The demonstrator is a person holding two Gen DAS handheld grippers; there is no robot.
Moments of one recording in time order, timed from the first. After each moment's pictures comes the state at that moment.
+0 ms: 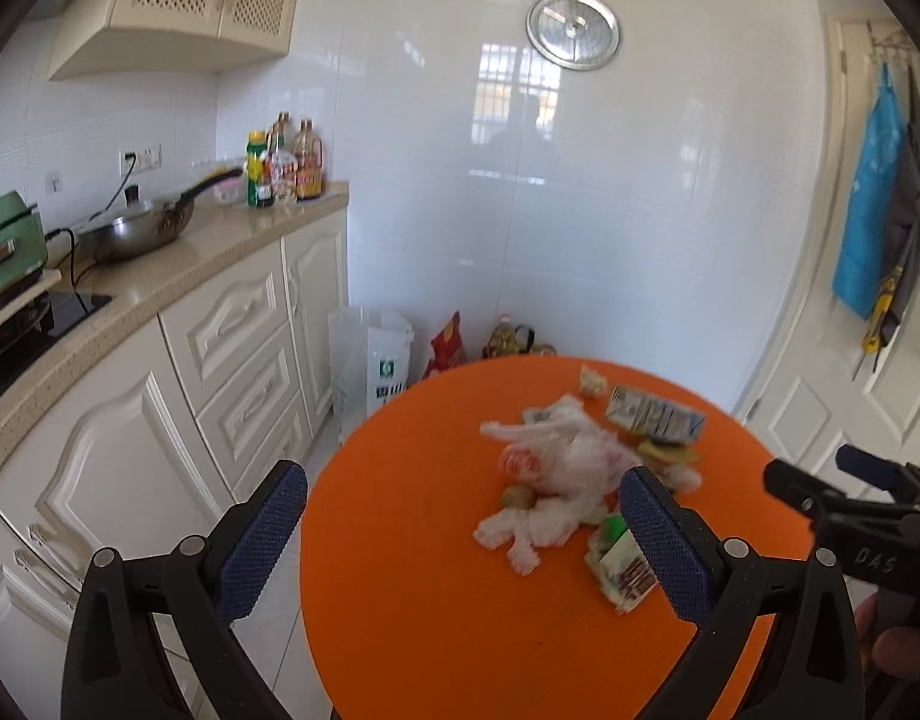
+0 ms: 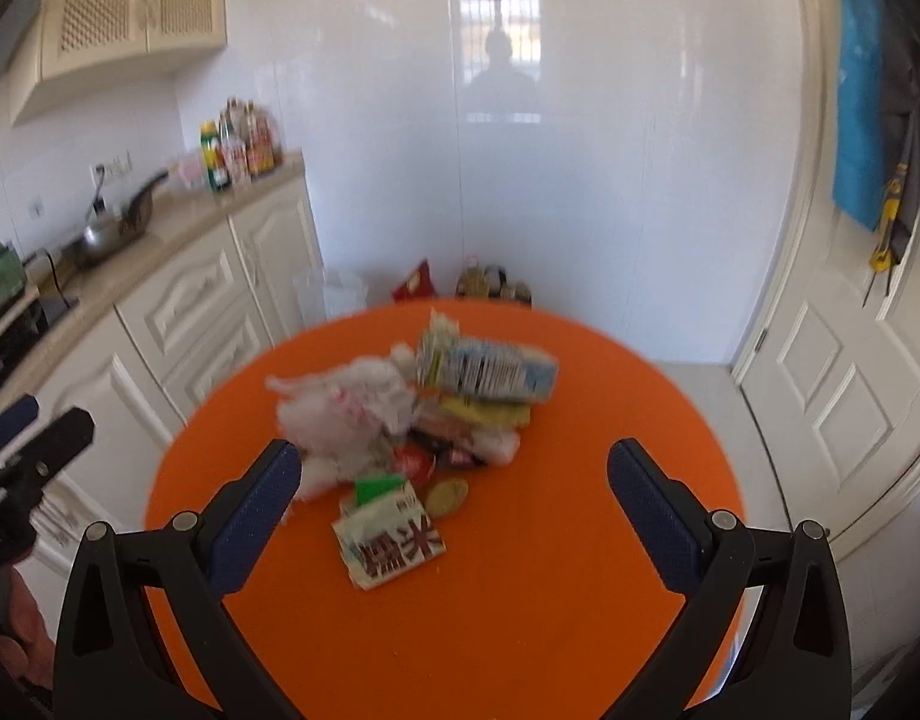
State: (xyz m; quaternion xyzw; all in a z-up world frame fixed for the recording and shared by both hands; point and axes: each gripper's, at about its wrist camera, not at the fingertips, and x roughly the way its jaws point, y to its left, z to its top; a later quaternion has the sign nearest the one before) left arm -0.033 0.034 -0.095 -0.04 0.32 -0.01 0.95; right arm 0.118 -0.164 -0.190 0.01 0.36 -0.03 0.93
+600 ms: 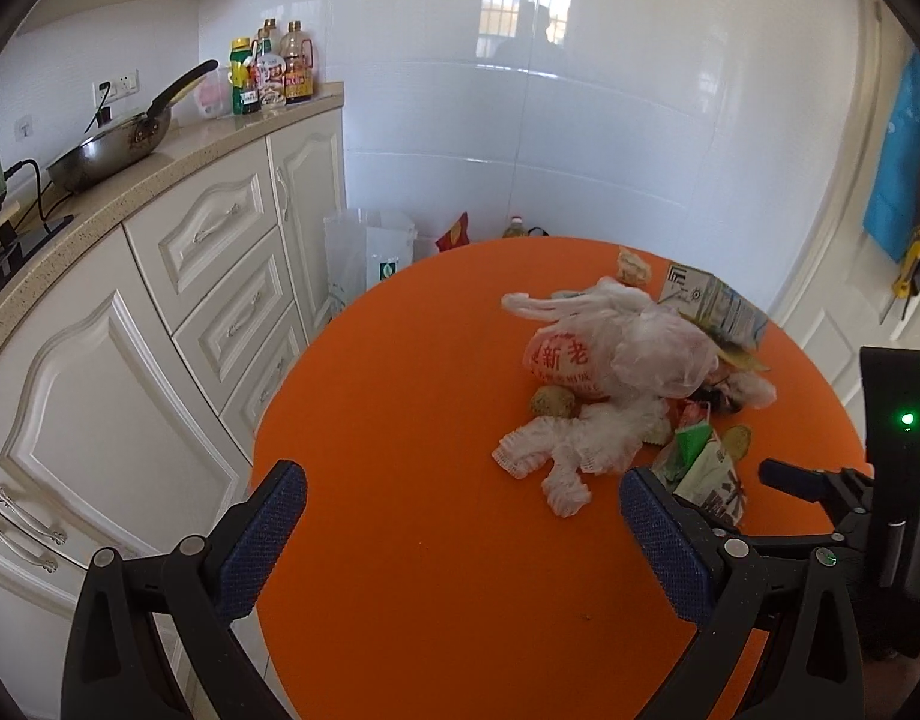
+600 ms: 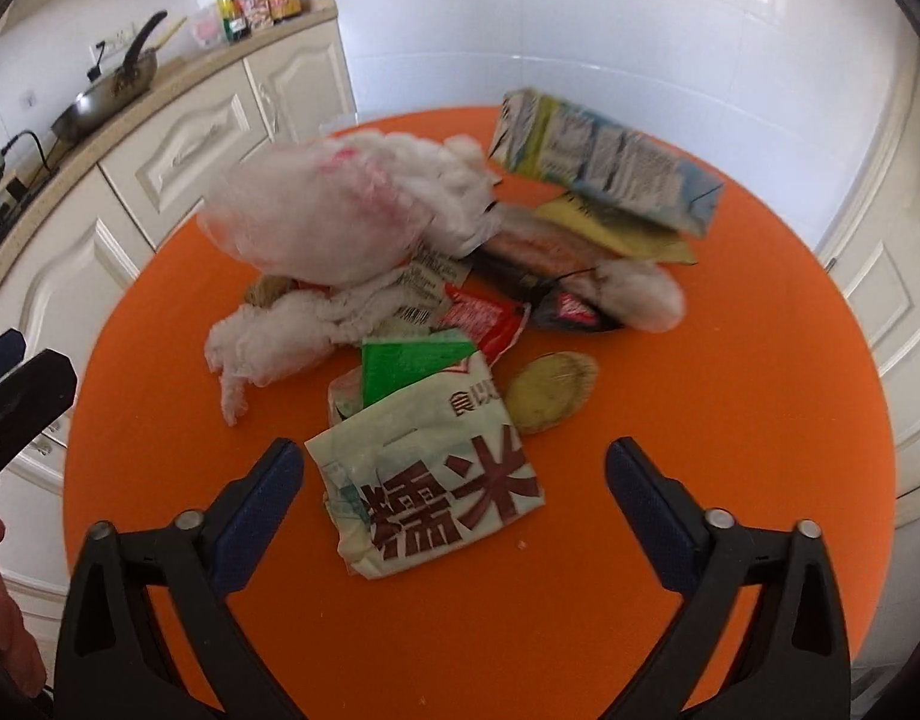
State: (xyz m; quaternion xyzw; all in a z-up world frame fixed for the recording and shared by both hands) left arm 0.109 -0.013 -0.162 -0.04 0.41 -0.01 0.91; right arm 0.181 -0.133 -0.325 0.00 0.50 0.02 0.87
